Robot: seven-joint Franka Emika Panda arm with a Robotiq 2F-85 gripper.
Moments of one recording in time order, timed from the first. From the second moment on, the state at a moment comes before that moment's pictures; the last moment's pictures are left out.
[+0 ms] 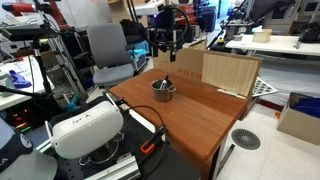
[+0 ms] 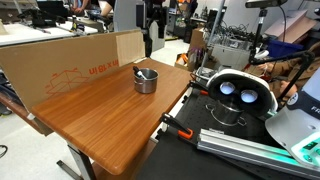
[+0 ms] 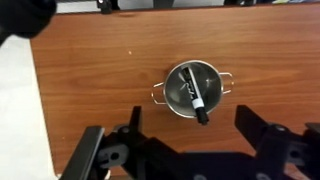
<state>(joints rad) 0.01 0.09 -0.02 -2.25 -0.01 2.22 0.00</state>
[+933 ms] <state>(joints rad) 0.00 0.19 -0.02 -2.22 -0.08 2.30 0.00</state>
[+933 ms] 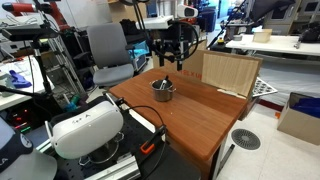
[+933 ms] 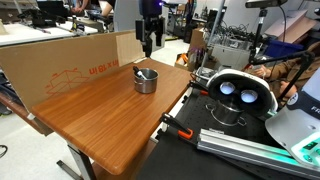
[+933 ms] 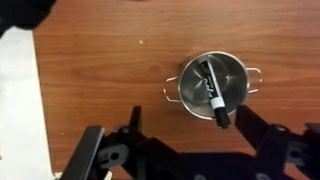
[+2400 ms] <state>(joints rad) 0.08 0.47 0.01 -2.01 -0.17 2.30 0.13</state>
